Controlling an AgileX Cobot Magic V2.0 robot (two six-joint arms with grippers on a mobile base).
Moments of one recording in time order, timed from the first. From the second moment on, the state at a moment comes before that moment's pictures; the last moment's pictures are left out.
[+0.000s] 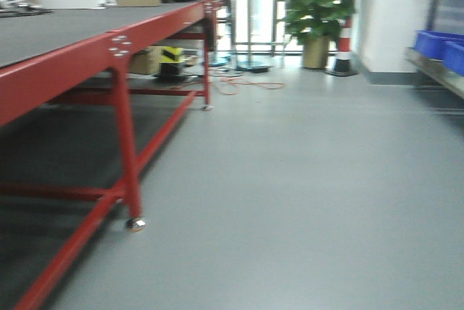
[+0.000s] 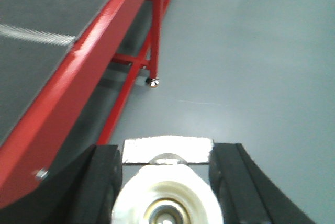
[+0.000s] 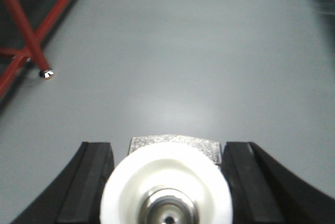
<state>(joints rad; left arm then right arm) -0.01 0.74 -0.82 0.02 0.64 -0.05 0.09 0.83 -0.91 0.01 0.69 0.03</state>
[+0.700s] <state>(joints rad) -0.01 0.74 -0.82 0.02 0.64 -0.05 0.09 0.83 -0.91 0.01 0.69 0.03</state>
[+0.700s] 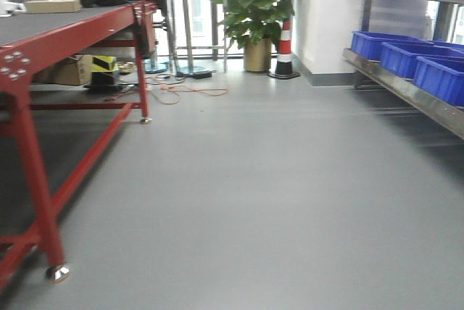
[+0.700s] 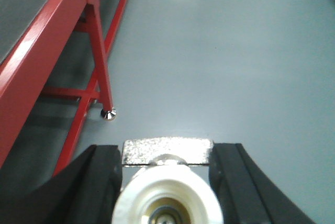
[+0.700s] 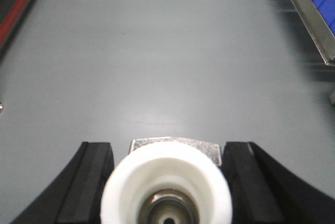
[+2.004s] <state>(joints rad) -0.01 0.74 -0.82 0.02 0.64 -0.05 0.09 0.83 -0.91 0.01 0.68 0.03</state>
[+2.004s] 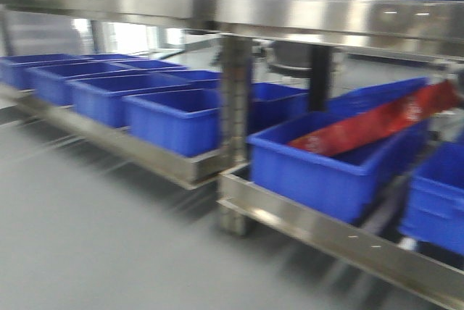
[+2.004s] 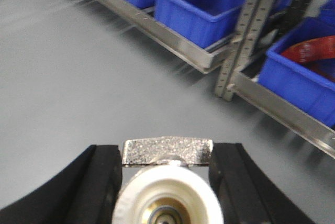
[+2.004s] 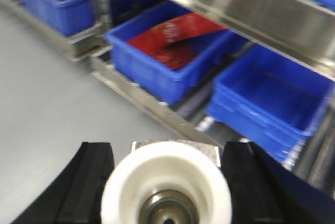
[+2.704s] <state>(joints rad) -0.01 0.74 -0.82 0.02 0.64 -0.05 0.09 0.83 -0.91 0.01 0.68 0.03</state>
